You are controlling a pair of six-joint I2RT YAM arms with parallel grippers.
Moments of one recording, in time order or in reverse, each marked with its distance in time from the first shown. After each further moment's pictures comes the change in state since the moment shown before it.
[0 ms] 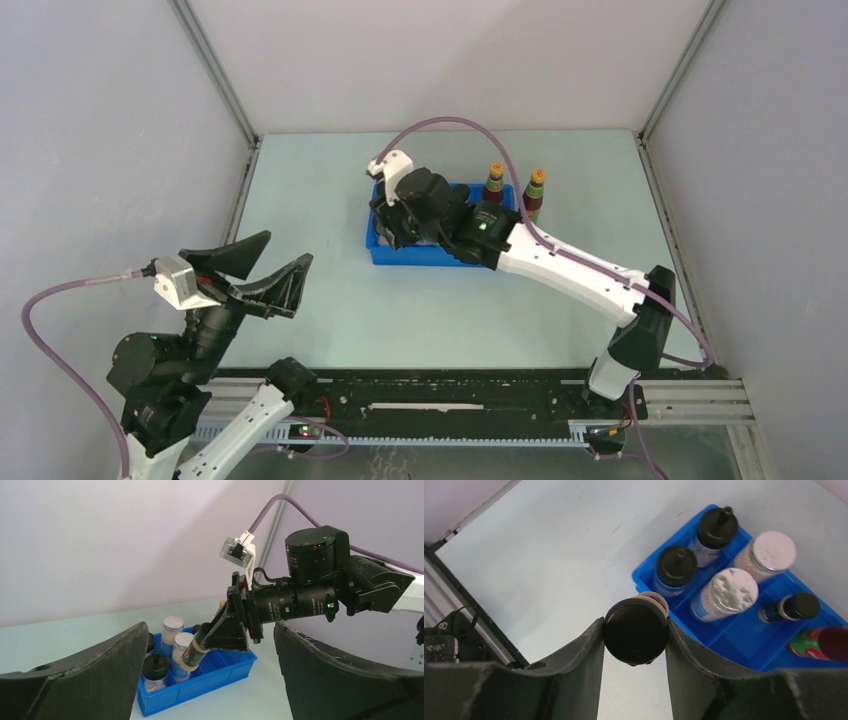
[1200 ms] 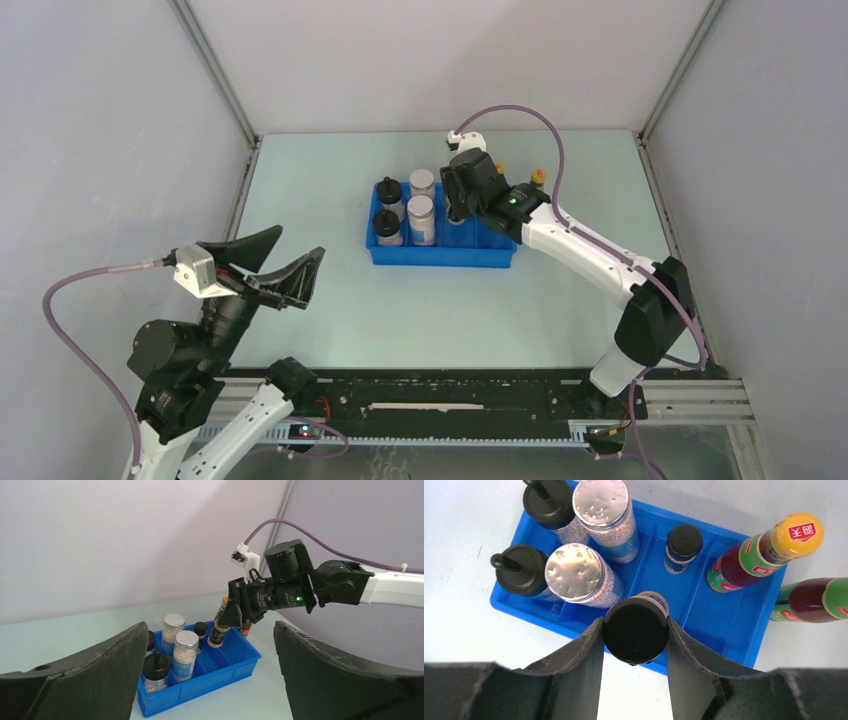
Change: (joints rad) left arm 0.000 0.024 -0.062 0.067 0.000 0.008; right arm -0.311 -0.073 -0.254 0.055 0.107 0.174
